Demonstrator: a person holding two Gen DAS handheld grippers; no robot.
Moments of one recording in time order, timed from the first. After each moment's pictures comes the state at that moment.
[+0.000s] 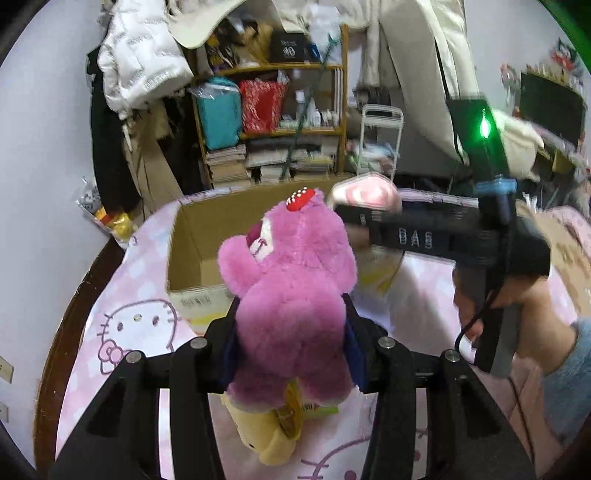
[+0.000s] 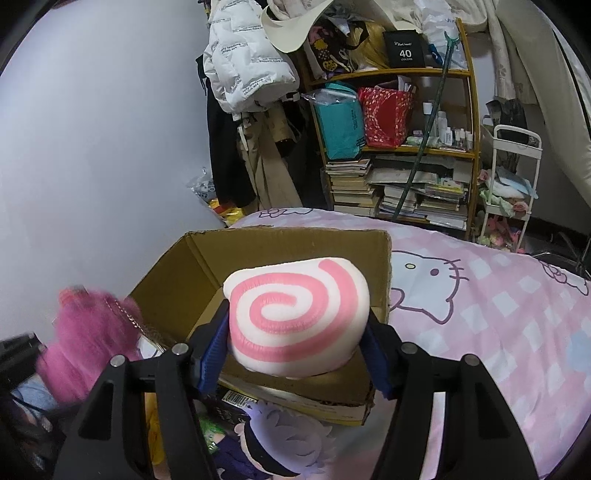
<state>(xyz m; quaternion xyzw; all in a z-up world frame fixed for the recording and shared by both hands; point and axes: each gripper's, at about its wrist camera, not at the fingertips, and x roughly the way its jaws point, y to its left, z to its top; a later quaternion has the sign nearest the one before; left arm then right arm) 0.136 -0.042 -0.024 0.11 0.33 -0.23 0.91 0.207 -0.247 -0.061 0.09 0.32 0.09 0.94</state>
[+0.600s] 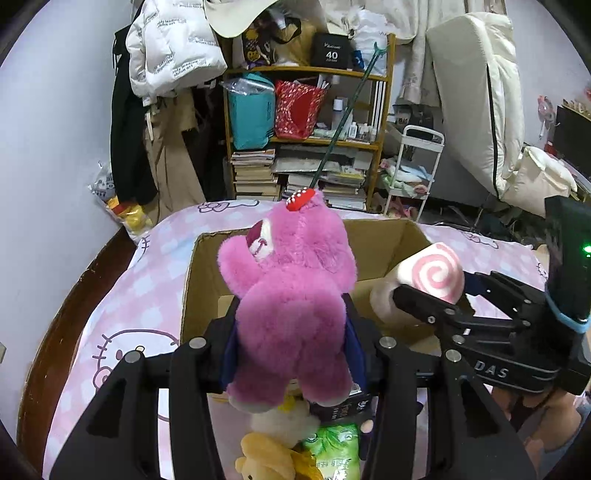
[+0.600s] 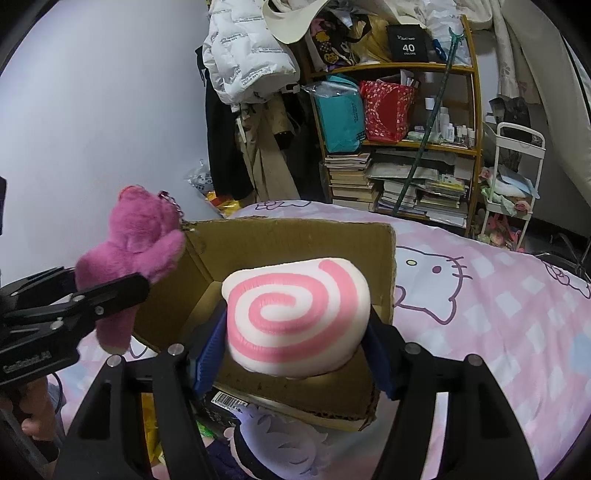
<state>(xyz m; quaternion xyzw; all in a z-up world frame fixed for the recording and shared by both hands) 0.223 -0.049 -0.031 0.06 0.35 -0.19 0.92 0.215 -0.246 -0.071 0.09 0.33 0.10 0.94</state>
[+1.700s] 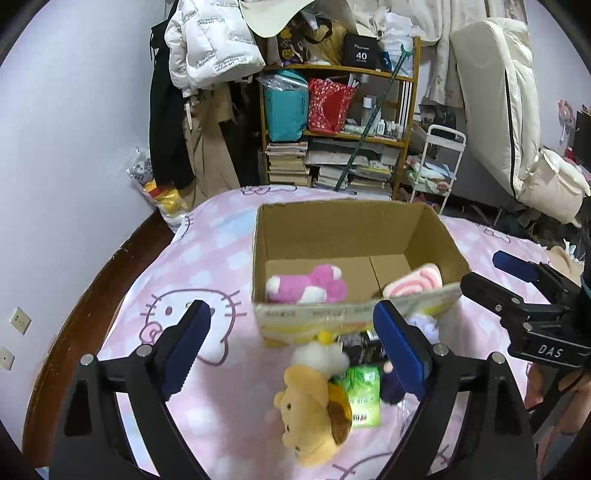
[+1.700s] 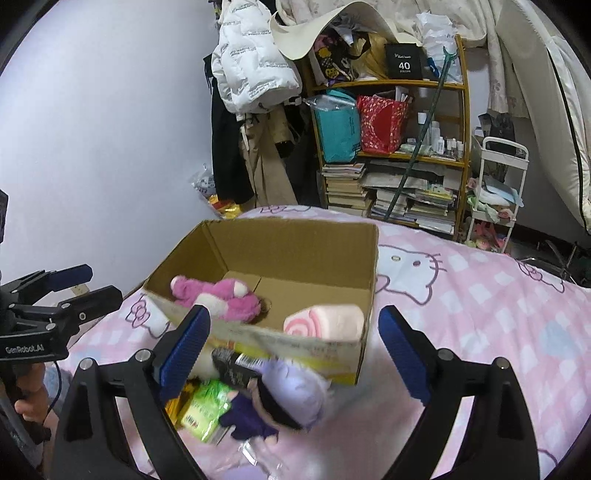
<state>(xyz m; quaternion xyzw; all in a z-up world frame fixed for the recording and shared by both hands) 0.162 0.002 -0.010 0.07 0.36 -0.13 0.92 0.148 -0.242 -0.037 0.08 0.32 0.08 0.94</state>
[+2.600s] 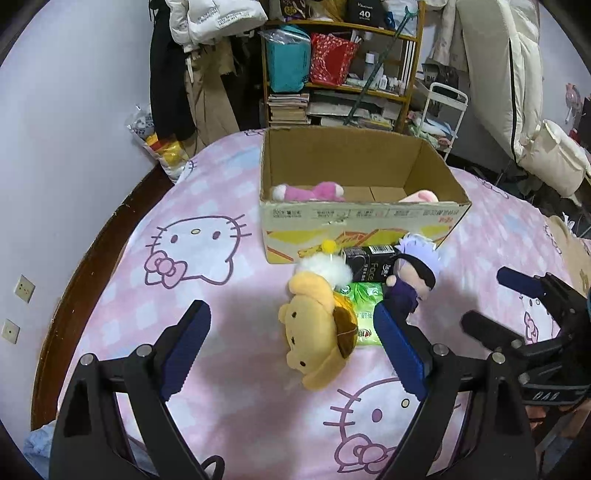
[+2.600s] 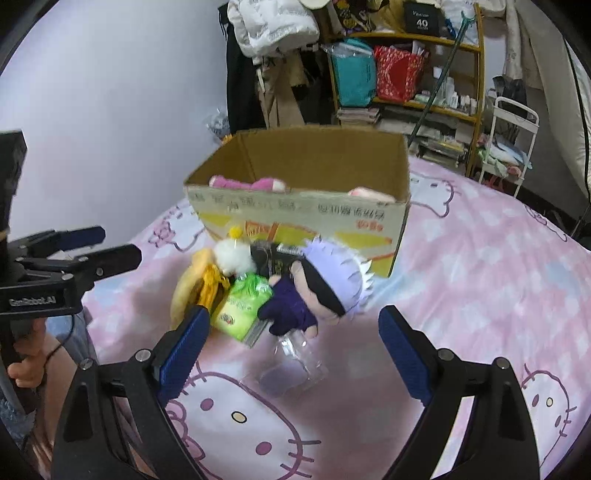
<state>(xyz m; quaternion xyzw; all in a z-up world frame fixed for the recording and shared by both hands) 0.123 0.017 -0.035 0.07 0.44 -0.12 0.88 0.090 -0.200 -0.069 0.05 0.42 0.10 0.90</state>
